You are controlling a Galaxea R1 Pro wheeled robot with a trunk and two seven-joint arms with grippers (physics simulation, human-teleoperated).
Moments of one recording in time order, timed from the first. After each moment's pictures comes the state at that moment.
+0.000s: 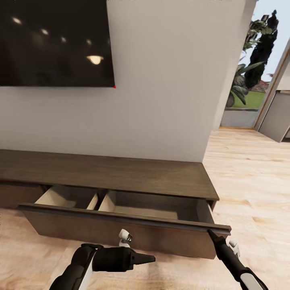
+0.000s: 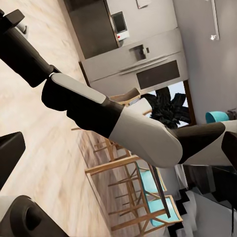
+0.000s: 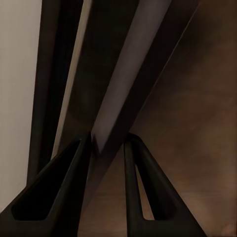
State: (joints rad) left arm -0.26 -0.08 -0.06 -1.16 0.08 0.97 -1.51; right arm -0.35 -0.16 -0.26 -0.54 -1.08 0.23 0.62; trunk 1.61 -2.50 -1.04
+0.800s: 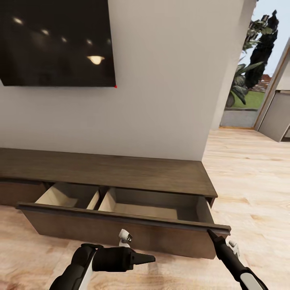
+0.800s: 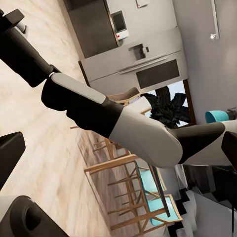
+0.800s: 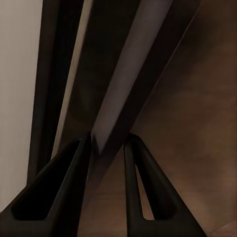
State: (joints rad) left arm -0.26 -0.08 -0.06 -1.16 0.08 0.97 -1.51; right arm -0.35 -0.16 -0.25 -0.54 -1.08 0.23 0.62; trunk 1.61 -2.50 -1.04
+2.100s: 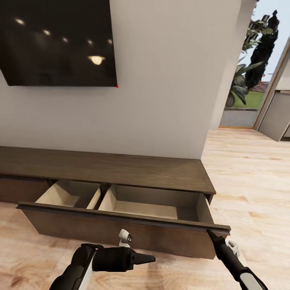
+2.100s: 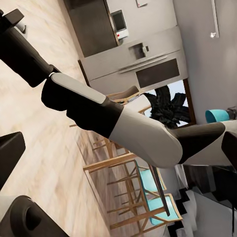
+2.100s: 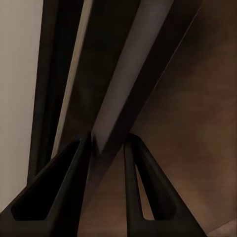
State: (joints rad) left arm -0.26 -0.08 -0.06 -1.16 0.08 0.97 -1.51; right arm -0.35 -0.16 -0.25 -0.54 -1.08 0.23 0.62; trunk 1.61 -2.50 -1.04
